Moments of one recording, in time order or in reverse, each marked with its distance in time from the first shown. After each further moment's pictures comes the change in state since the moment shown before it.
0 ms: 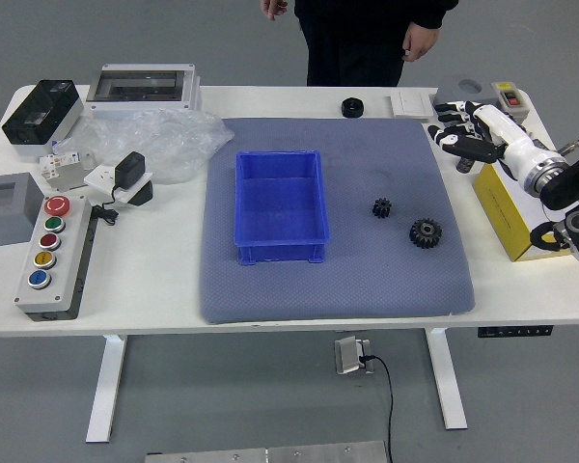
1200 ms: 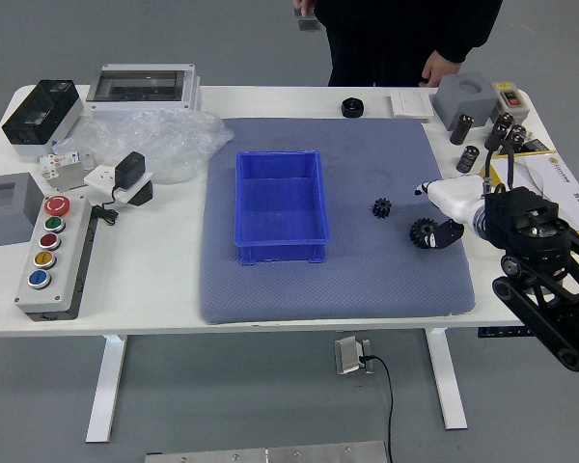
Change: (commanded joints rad) left arm -0.001 -0.001 0.001 0.000 -0.001 0.000 0.000; right arm 0.044 -0.038 -0.353 0.043 -0.636 0.263 -0.107
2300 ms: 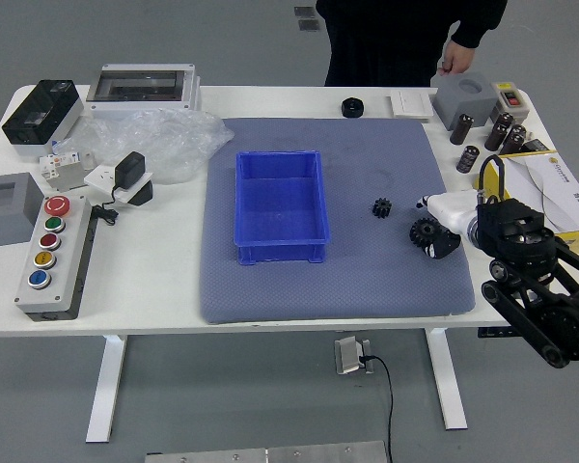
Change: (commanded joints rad) left arm 0.001 -0.001 0.001 0.000 0.003 -0.001 0.001; right arm 0.021 0.040 -0.035 -0.144 0.000 -0.071 0.019
